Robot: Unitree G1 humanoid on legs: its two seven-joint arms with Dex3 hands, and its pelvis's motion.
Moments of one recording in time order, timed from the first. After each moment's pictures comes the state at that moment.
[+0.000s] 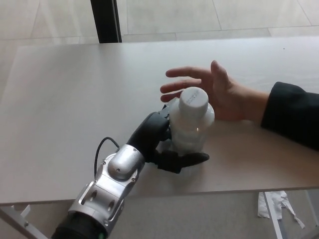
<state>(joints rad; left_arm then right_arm) -0.41 0.06 -0.35 0.51 0.09 -0.01 -0.10 0.35 -0.40 -0.65 0.14 0.34 0.13 0.15</state>
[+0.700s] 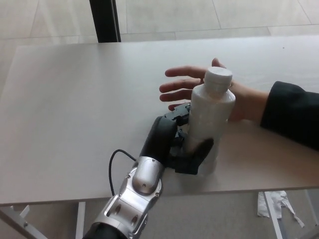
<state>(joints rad) -0.38 -0.06 -0.34 0.60 0.17 -0.11 0.19 0.33 -0.40 -0.64 0.17 0.34 0.13 0.15</state>
